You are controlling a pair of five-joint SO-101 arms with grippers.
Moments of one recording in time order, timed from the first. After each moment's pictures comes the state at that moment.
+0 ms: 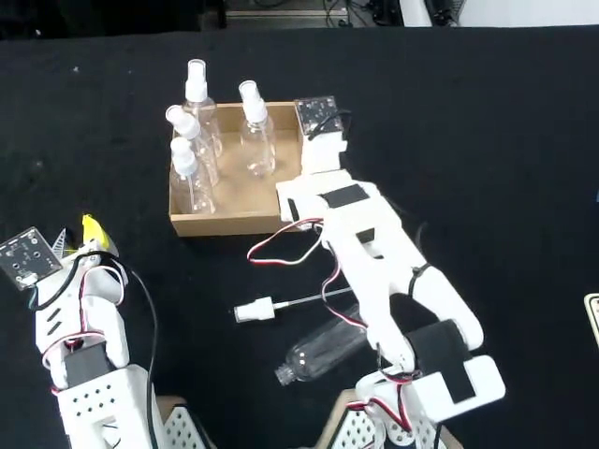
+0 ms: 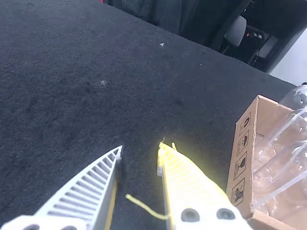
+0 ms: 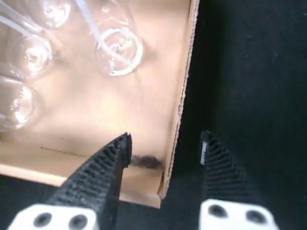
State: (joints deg) left arm -27.9 -92.8 96.6 23.9 11.5; right arm -18.7 -3.3 35.6 34.2 -7.9
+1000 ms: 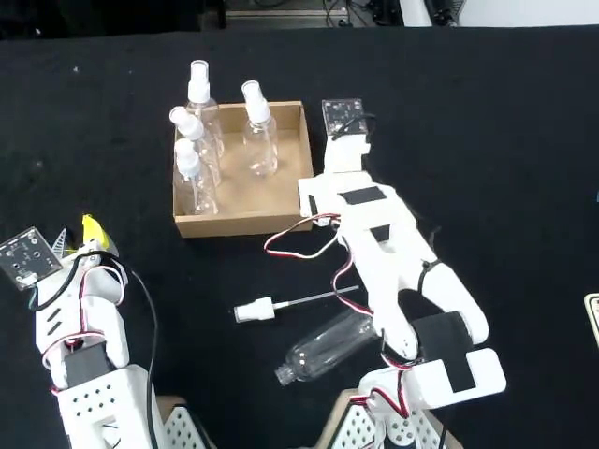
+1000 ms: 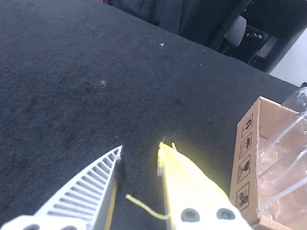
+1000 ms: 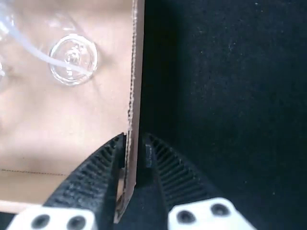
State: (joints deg) left arm -27.9 -92.8 96.6 23.9 11.5; right arm -12.8 -0.8 38.1 29.1 -6.8
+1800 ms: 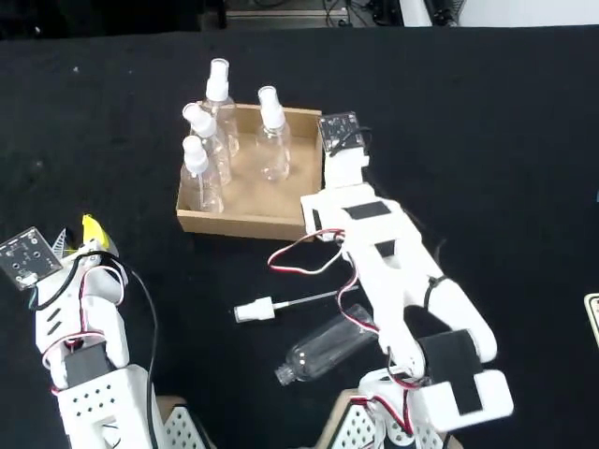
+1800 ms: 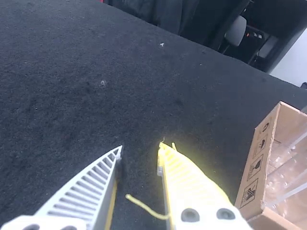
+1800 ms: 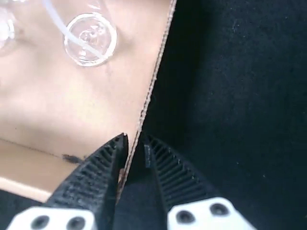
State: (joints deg) left arm -27.9 -92.8 96.7 23.9 11.5; right arm -12.7 -6.6 45.8 28.6 -1.0
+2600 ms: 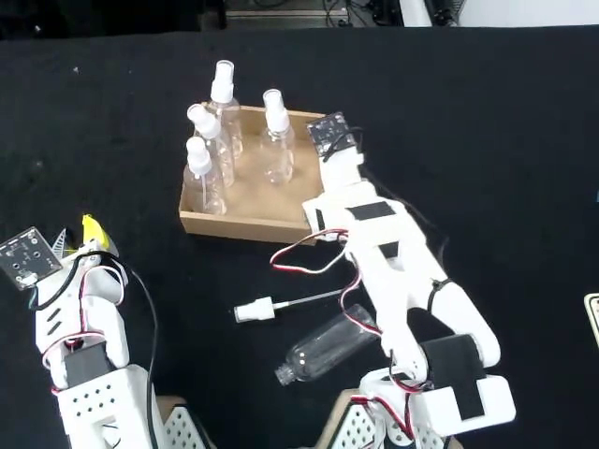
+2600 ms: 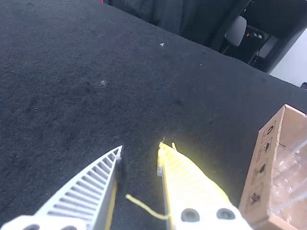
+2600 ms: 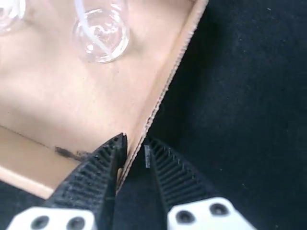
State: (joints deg) left arm -27.9 -92.8 96.7 23.9 11.5; right arm -11.5 -7.7 46.0 29.6 8.9
